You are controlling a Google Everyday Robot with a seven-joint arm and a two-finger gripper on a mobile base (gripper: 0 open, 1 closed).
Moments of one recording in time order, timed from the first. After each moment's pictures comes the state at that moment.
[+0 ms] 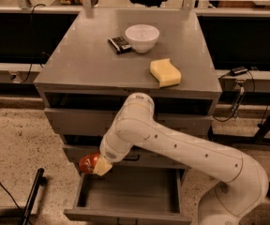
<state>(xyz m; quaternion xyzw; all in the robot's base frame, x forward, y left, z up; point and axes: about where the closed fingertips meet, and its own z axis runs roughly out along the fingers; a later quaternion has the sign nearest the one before) 0.463 0.101 0.630 -0.57 0.79 0.16 0.17</state>
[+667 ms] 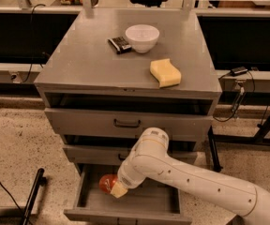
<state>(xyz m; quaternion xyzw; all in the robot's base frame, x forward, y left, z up) 0.428 0.042 0.531 -0.48 0.85 0.14 0.14</state>
